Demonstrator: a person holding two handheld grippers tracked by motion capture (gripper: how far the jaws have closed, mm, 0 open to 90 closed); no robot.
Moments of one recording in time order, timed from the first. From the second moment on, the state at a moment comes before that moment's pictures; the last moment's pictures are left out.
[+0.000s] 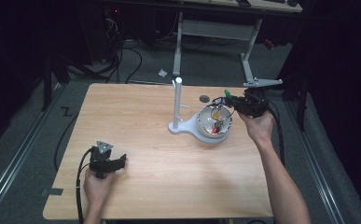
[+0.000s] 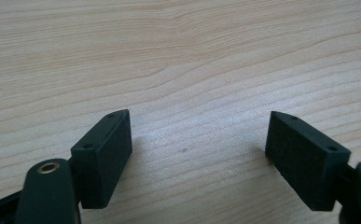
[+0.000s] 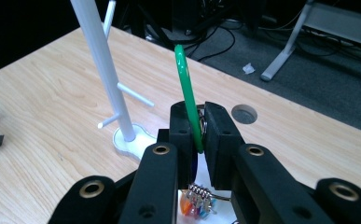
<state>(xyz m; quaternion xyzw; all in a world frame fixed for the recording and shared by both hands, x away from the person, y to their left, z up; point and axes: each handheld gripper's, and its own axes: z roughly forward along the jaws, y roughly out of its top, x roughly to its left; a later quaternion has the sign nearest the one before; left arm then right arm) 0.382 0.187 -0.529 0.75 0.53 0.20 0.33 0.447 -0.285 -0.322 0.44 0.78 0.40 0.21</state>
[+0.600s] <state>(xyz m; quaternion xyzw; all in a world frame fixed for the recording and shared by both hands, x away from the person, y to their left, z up) 0.382 0.187 -0.529 0.75 0.53 0.20 0.33 0.450 -0.278 -0.354 0.45 0.79 0.38 0.19</state>
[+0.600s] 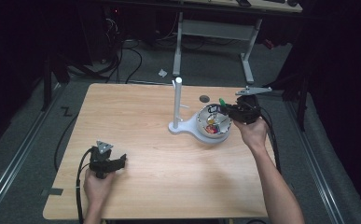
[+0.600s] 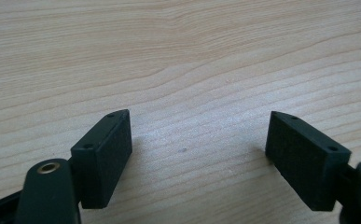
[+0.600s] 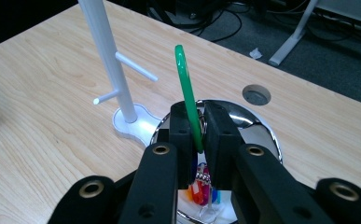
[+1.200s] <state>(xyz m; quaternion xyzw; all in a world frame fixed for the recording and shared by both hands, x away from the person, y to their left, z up) 0.382 0.187 -0.529 0.75 0.53 0.20 0.33 0.453 -0.273 -0.381 0.45 0.79 0.37 0.17</state>
